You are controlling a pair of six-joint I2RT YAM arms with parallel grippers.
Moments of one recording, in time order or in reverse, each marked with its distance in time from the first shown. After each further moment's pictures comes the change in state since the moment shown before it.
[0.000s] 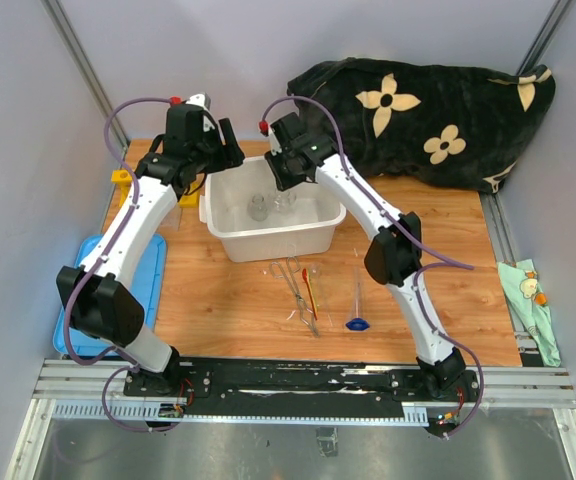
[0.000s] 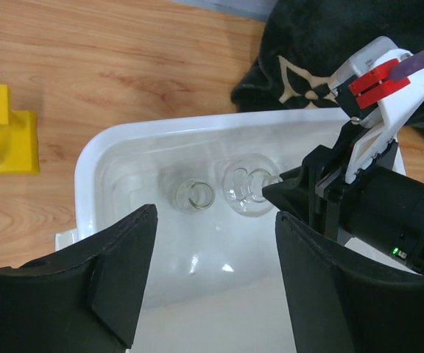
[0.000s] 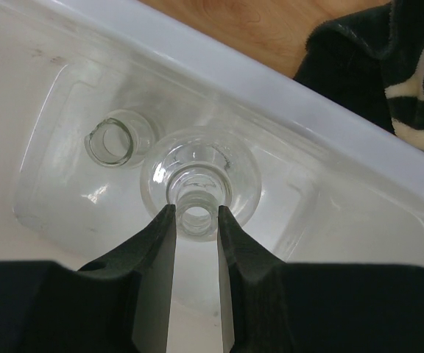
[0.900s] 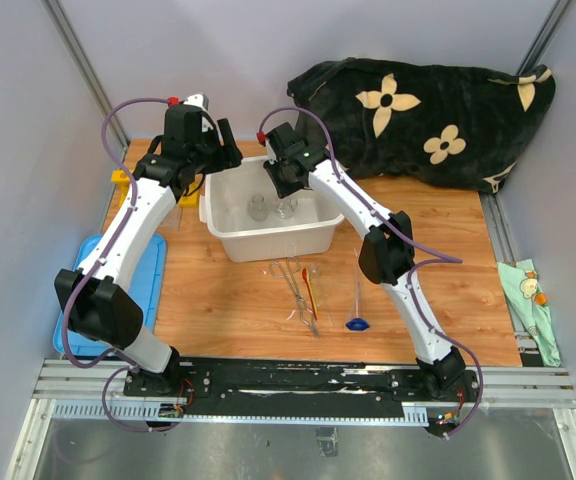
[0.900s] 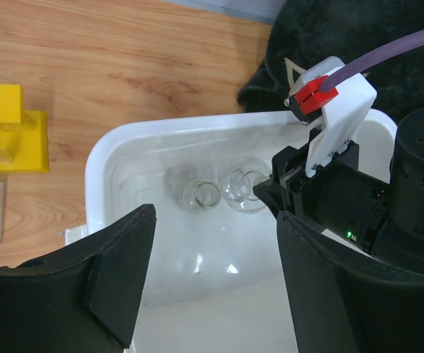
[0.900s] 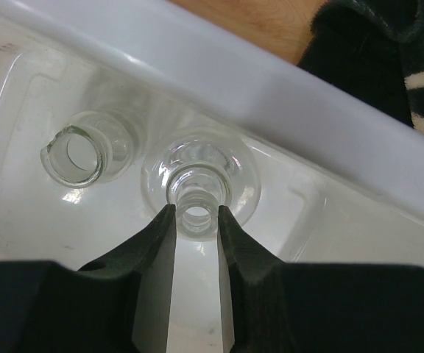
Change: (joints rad) left arm 0.001 -0.017 -0.010 -0.003 -0.019 0.007; right arm 0.011 0.071 -0.001 0.013 0.051 -0.002
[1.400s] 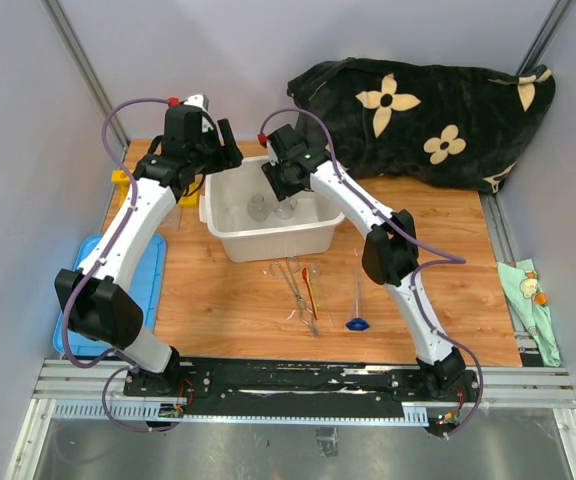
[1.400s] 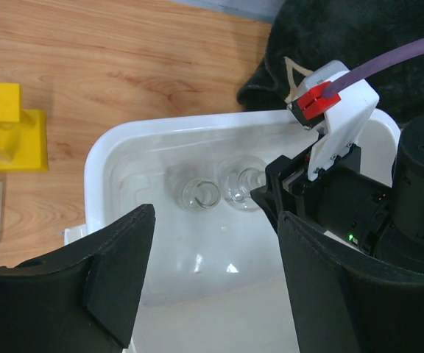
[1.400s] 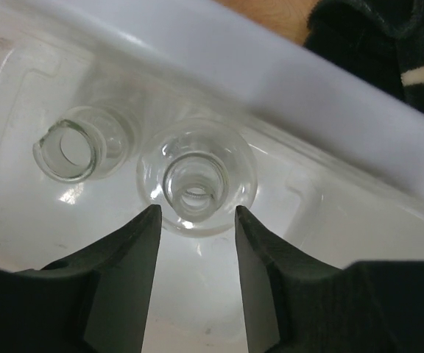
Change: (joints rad) left arm 0.000 0.000 -0.002 0.000 0.002 0.000; right arm 0.000 -0.029 -0.064 0.047 0.003 -0.005
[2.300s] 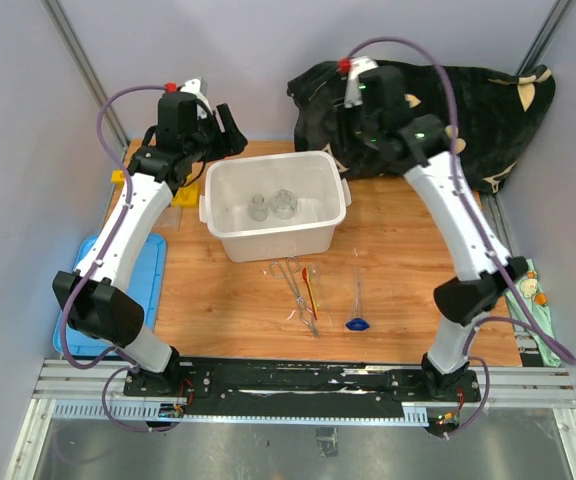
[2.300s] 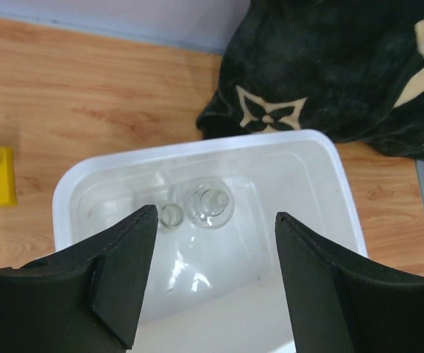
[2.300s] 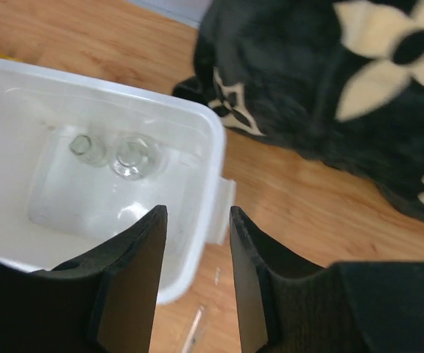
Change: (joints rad) left arm 0.000 0.012 0.080 0.006 0.080 -0.021; right arm -0.094 -0.607 -0.188 -0.044 0.093 -0.004
